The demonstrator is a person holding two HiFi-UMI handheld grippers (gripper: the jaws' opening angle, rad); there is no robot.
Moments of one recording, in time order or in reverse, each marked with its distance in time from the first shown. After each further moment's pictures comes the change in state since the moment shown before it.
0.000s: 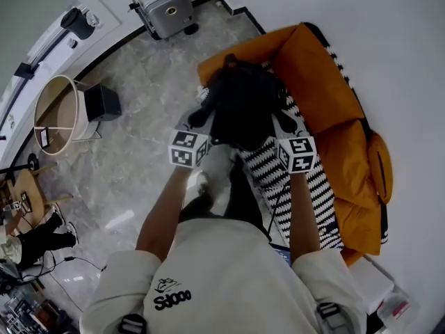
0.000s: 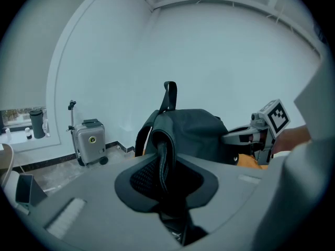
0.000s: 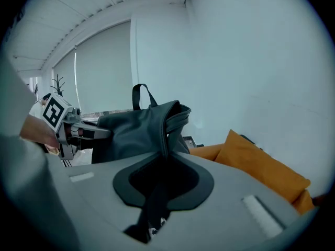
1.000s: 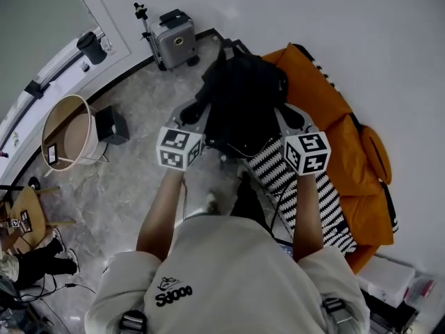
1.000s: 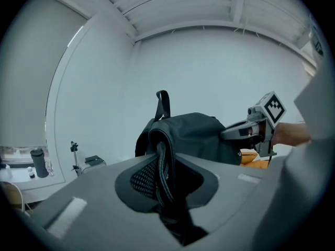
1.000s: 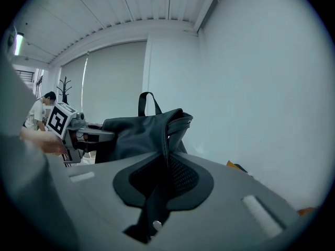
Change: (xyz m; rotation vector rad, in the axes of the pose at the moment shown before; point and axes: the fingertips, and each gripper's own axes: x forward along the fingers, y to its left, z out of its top) left arm -0.184 -0.008 0.115 0.178 -0.236 -0.066; right arm -0.135 0.141 0.125 -0.082 -0.184 -0.054
